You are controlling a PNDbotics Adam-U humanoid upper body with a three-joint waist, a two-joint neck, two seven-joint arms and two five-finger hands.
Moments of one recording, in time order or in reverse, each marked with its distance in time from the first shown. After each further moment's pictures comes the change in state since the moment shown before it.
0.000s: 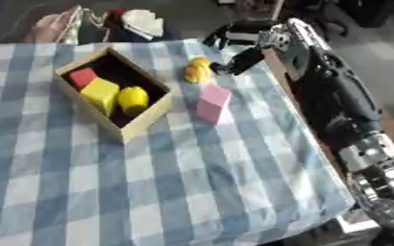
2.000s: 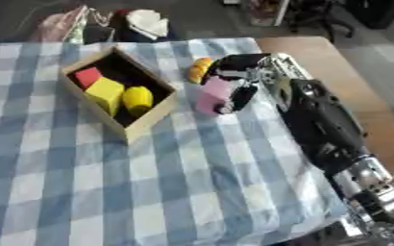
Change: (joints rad) left arm 0.000 -0.026 0.000 -0.001 -0.017 0.009 -0.015; right arm 0.039 0.059 0.039 -0.022 0.109 -0.071 -0.137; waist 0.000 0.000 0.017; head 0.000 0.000
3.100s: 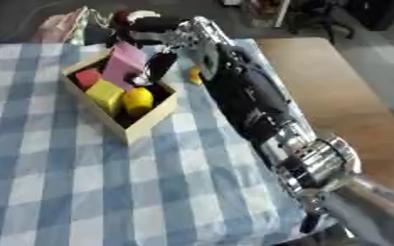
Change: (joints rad) left arm -0.026 -0.027 -0.003 -0.012 0.027 -0.003 -0.029; right arm -0.242 0.280 -0.045 0.167 0.071 0.063 -0.080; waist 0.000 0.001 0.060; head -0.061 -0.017
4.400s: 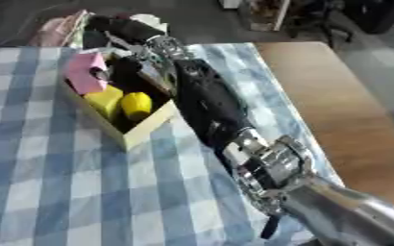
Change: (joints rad) left arm -0.017 -0.016 -0.015 -0.005 0.008 0.002 -0.018; right arm -0.047 0.024 -0.074 0.073 0.182 0.123 -0.318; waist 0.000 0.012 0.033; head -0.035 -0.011
